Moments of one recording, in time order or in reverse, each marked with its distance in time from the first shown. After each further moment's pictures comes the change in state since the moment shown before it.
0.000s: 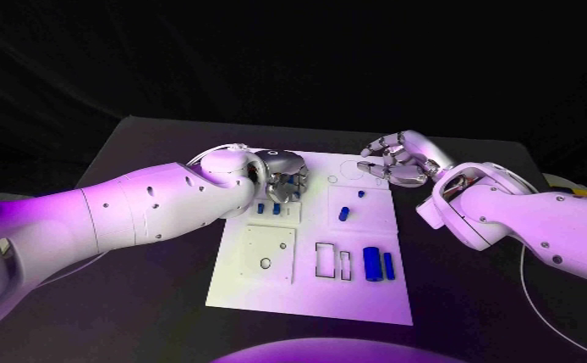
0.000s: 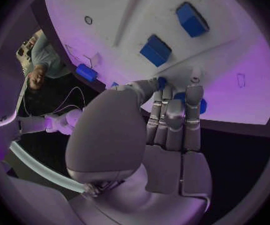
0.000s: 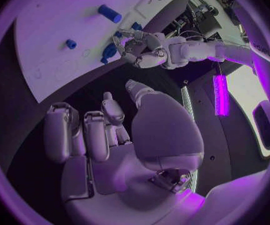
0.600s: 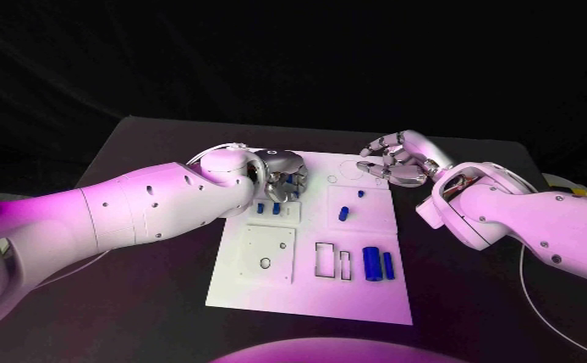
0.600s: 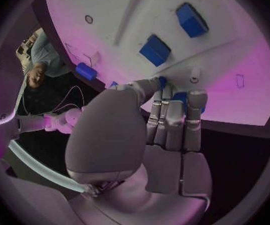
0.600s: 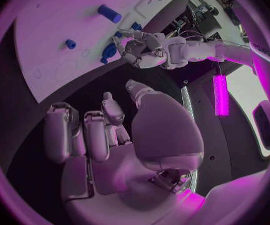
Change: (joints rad) left arm 0.000 0.001 0.001 -0.005 0.013 0.002 -0.005; left_hand 0.009 0.002 0.026 -0.035 -0.001 0.031 -0.006 -0.006 -0.002 0.040 -0.007 0.000 0.003 0.043 -0.007 0.035 0.036 -0.016 0.063 -0.002 0.085 0.103; right arm -0.001 0.000 0.000 0.000 0.000 0.000 0.001; right_hand 0.000 0.000 -0.003 0.003 0.000 0.000 0.000 0.000 0.000 0.000 0.000 0.000 0.000 0.000 0.000 -0.004 0.000 0.000 0.000 0.000 0.000 0.000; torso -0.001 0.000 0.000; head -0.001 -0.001
